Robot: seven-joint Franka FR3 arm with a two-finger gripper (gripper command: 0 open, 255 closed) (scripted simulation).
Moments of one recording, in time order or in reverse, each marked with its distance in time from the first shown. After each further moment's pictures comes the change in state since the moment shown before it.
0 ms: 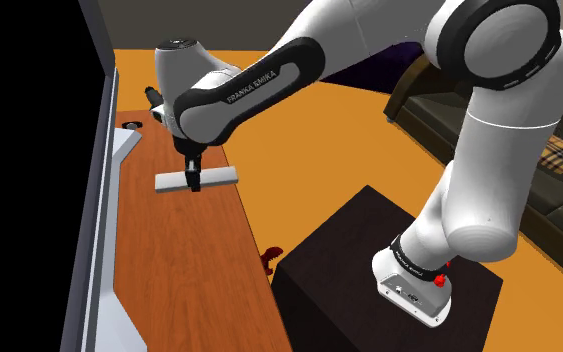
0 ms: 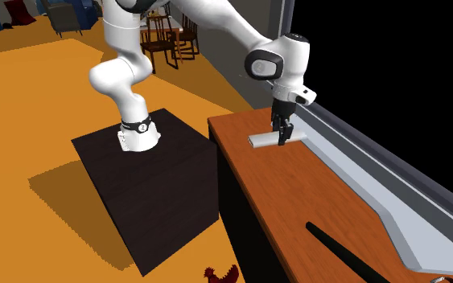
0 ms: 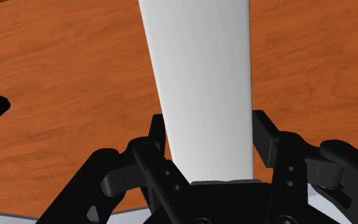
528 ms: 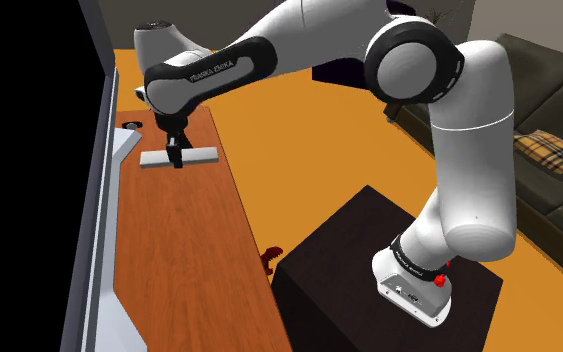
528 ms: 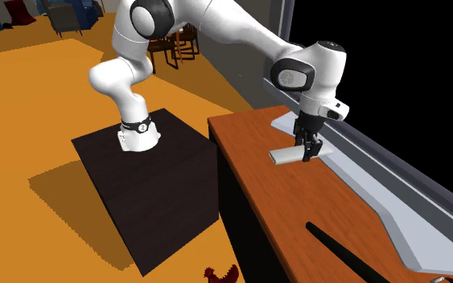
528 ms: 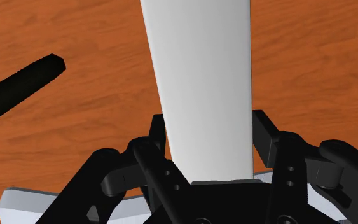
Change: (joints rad) arm -0.026 0.269 -0.040 0.423 -0.026 -0.157 -0.081
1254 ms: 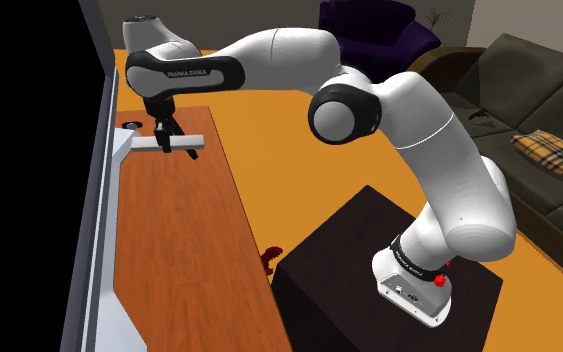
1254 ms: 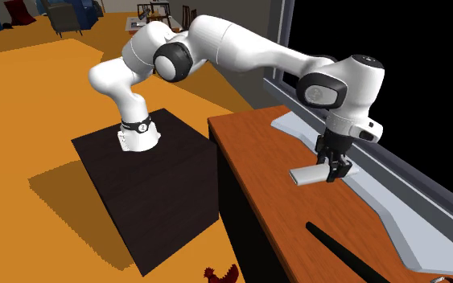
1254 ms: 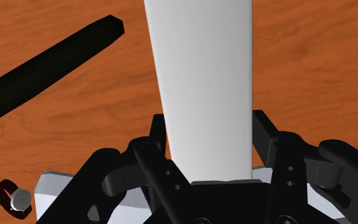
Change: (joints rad) arm -0.001 0.378 -0.030 0.624 -0.012 -0.245 -0.081
